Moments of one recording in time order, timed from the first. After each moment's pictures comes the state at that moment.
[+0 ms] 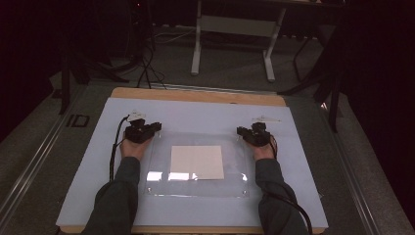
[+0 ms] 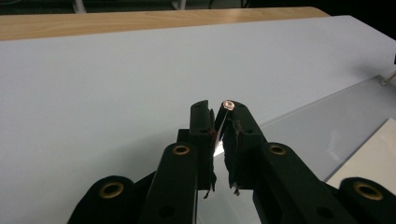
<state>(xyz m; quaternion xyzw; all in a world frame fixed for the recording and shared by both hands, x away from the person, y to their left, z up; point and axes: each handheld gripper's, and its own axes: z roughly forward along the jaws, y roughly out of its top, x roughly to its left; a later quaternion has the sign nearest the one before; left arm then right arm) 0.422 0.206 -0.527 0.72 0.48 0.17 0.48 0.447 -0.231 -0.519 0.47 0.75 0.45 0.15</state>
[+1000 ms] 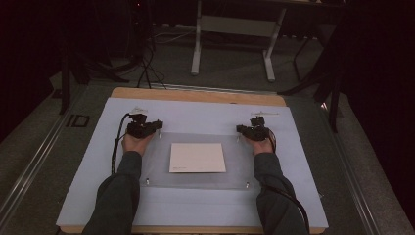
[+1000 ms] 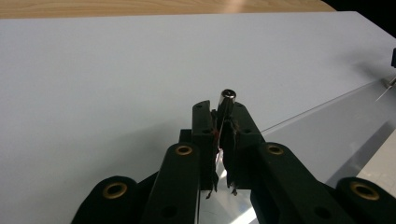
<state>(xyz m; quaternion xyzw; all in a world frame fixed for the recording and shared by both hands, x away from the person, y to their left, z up) 0.443 0.206 -0.528 0.72 0.50 0.13 0.46 0.467 -0.228 -0.516 0.50 0.75 0.42 0.11</state>
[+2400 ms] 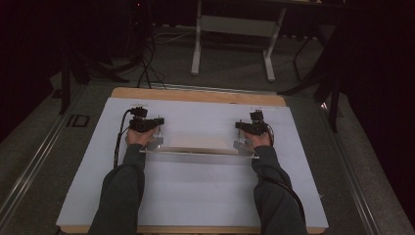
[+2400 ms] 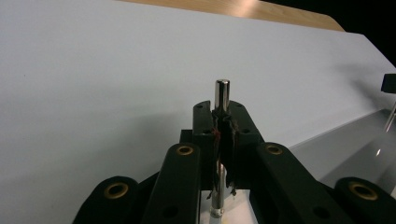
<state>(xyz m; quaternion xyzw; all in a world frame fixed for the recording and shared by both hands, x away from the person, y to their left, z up) 0.468 0.207 -0.533 0.69 0.55 0.08 0.46 0.492 -0.226 -0.518 0.53 0.73 0.42 0.07</state>
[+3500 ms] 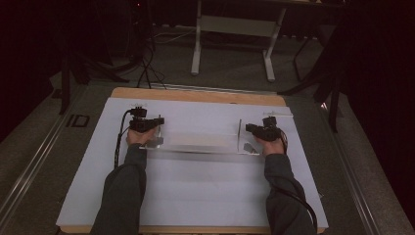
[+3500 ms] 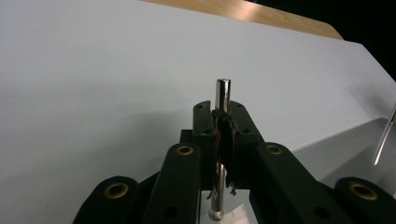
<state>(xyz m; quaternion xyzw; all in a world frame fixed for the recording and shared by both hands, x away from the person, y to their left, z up) 0.469 0.208 -0.536 0.67 0.57 0.07 0.47 0.458 -0.265 -0.507 0.49 0.74 0.44 0.12</state>
